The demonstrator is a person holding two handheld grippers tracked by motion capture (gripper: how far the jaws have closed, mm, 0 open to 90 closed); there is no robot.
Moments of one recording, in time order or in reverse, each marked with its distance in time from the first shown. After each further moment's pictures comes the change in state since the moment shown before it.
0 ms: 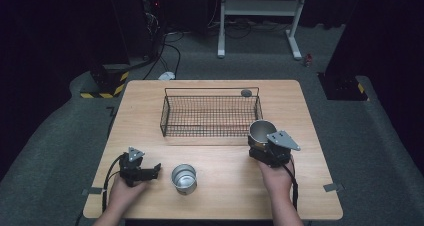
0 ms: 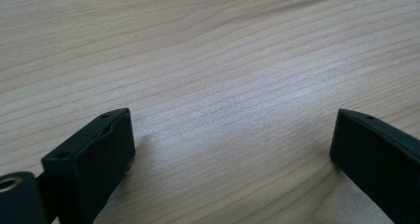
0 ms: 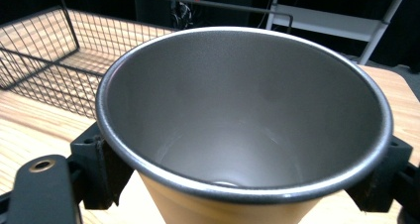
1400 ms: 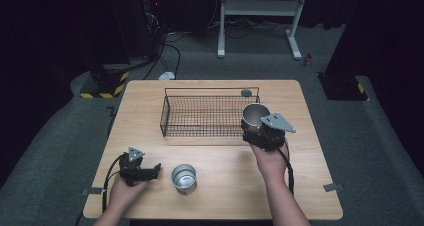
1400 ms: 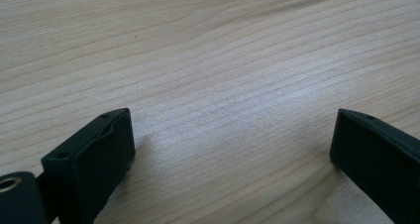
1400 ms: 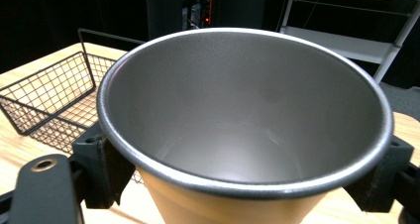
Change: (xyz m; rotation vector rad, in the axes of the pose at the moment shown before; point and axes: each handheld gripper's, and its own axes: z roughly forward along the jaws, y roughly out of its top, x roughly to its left) left arm 0.000 0.000 0.000 0.003 0.000 0.004; right arm 0.007 0.049 0.017 -0.054 0.039 -0.006
